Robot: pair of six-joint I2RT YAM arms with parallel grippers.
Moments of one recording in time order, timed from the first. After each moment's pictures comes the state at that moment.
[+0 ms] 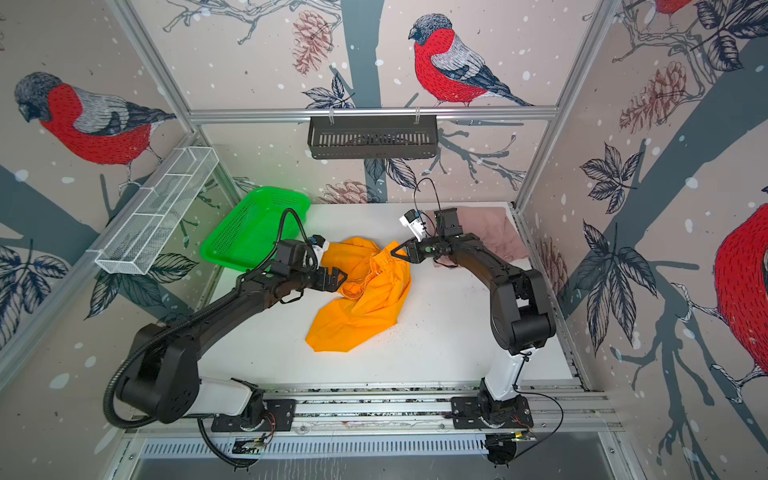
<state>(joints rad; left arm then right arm) -0.38 1.44 0.89 -0.27 0.25 -0.15 0.27 1.79 1.28 -0.28 -0.96 -0.07</state>
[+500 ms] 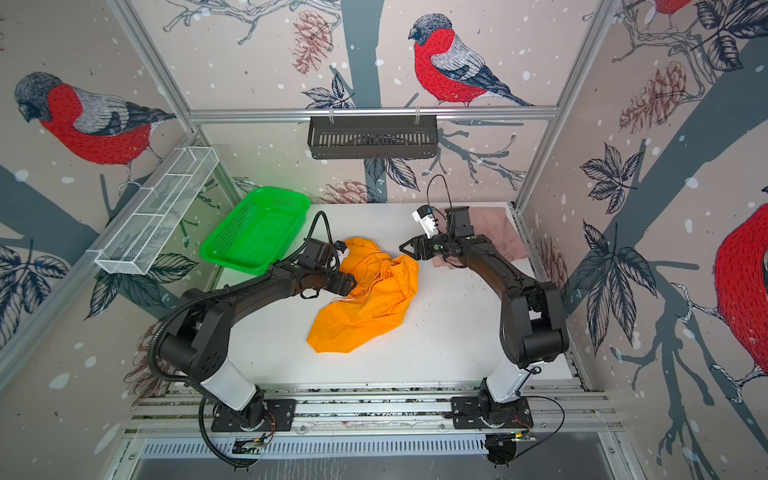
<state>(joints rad) -0.46 1.67 1.04 -0.33 0.16 -0.08 0.24 1.65 1.23 -0.29 -0.72 0.00</state>
